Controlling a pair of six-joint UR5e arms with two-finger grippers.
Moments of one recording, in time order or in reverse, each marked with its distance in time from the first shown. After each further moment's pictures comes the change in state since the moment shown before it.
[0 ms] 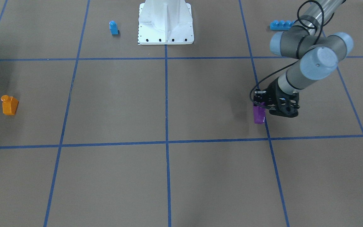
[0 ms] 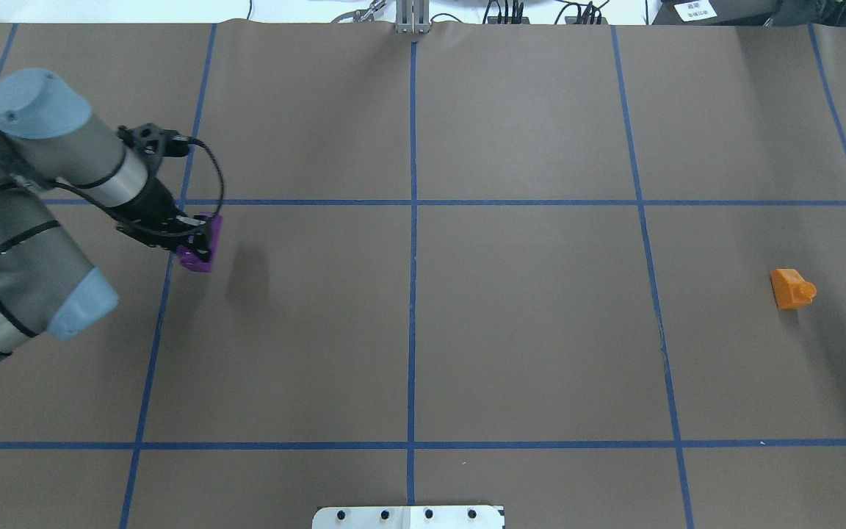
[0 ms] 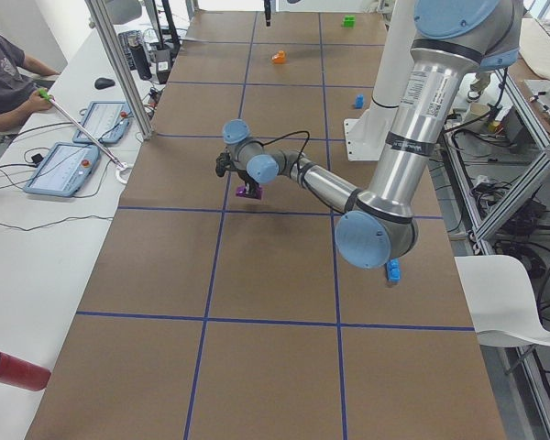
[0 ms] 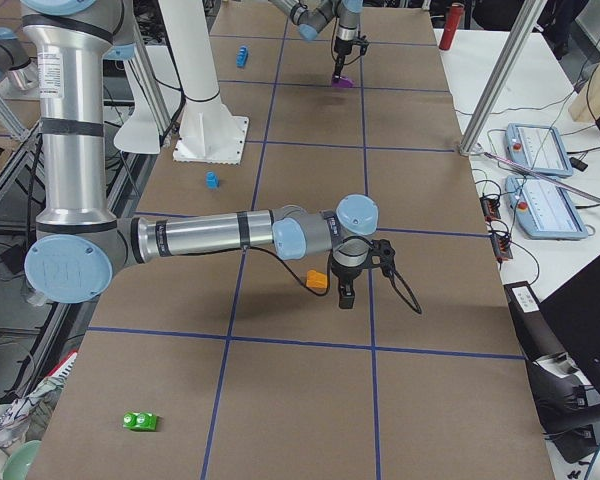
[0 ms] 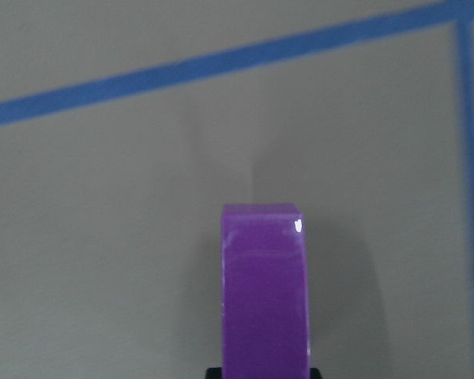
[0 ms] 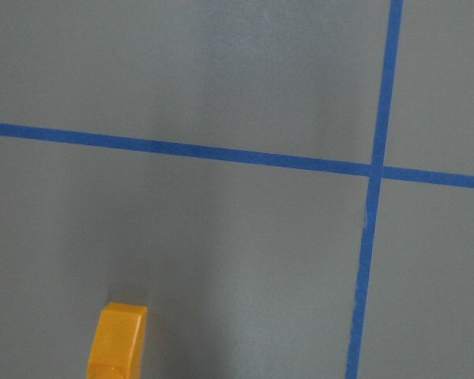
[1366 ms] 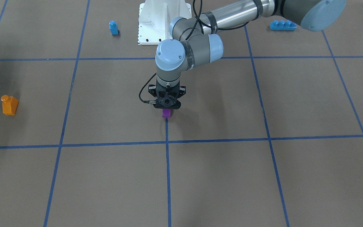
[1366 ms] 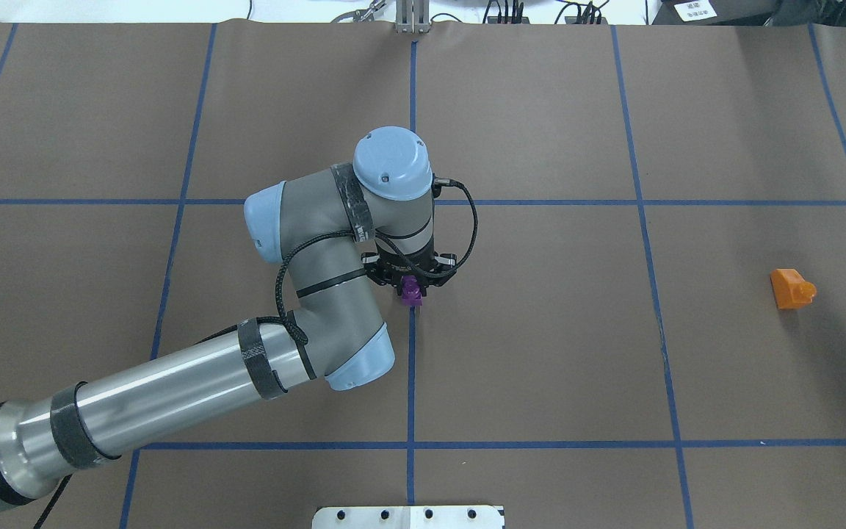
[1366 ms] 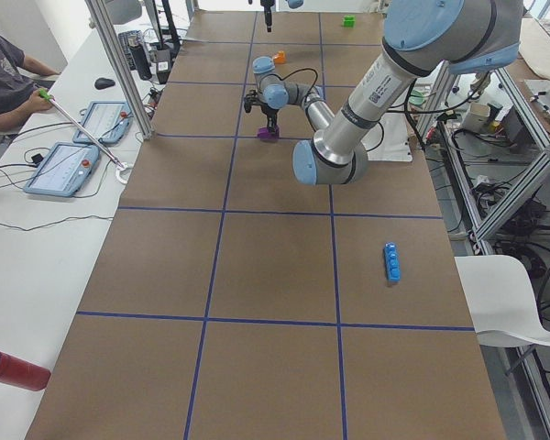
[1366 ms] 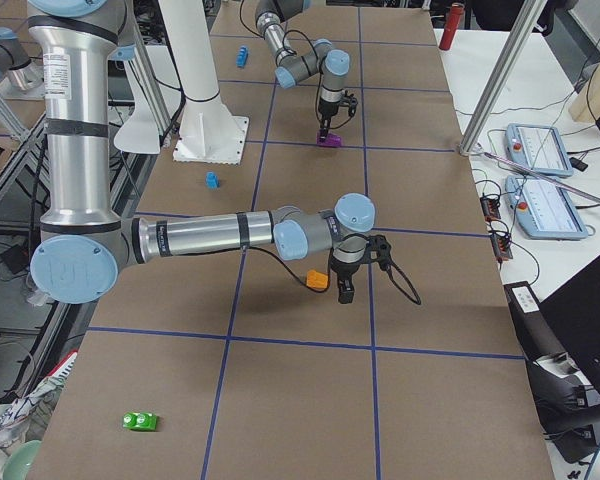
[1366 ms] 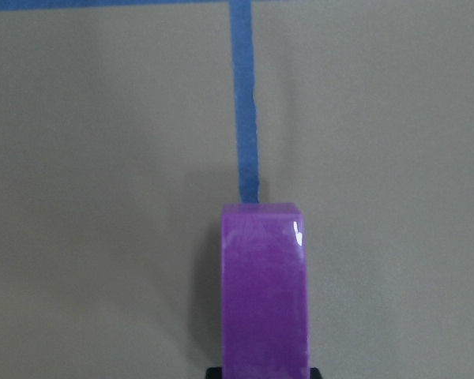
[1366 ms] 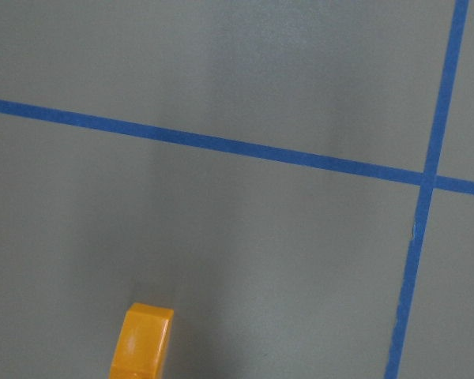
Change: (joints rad) left arm 0.278 -0.529 0.334 0.133 0.235 -0.290; right arm -0.054 -0.005 -0.007 0.063 -0.002 0.017
